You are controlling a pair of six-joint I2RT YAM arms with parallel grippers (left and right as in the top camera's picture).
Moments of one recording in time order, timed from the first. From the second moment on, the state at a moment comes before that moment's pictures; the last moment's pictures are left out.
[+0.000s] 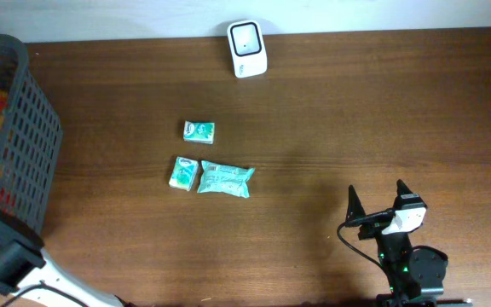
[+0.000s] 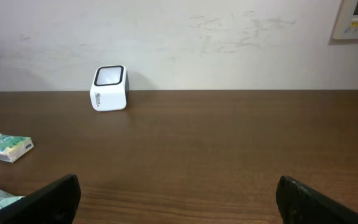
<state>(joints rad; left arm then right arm) 0.78 2.13 2.04 -1.07 0.28 0.38 -0.01 0.01 0.01 -0.07 -0.12 0.05</state>
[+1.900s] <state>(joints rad) 0.02 1.53 1.92 -0.98 0.22 -0.03 -0.01 0.01 0.01 -0.07 -0.12 0.05</state>
